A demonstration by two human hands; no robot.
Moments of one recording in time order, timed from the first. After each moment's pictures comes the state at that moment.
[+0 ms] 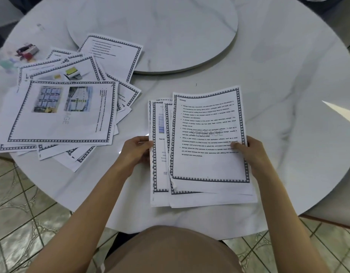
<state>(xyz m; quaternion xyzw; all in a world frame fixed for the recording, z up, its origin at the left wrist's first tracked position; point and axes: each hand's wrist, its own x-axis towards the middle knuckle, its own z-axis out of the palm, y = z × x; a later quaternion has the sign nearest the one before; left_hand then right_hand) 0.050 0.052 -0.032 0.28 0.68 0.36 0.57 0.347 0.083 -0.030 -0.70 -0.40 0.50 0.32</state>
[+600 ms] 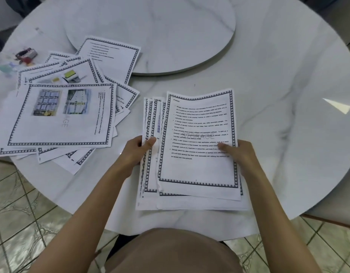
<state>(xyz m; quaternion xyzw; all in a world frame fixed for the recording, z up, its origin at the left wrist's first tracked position) 0.054 0.055 -0.020 0.34 0.70 0.29 0.55 0.325 0.083 -0.034 -0.73 -0.38 0.50 0.28</state>
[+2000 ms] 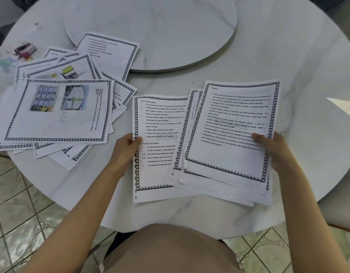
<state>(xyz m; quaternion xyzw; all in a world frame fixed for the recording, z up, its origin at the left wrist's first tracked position) 0.055 0.051 -0.029 0.29 0.73 0.37 0.50 0.396 0.102 -0.013 -0.71 -0.35 0.49 0.37</state>
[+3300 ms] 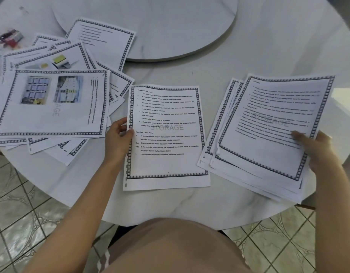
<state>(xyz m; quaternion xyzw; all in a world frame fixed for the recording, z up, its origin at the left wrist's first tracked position) 0.041 0.052 -0.040 0.31 0.73 0.44 0.42 0.464 0.082 -0.004 -0.75 -0.33 0.42 0.40</state>
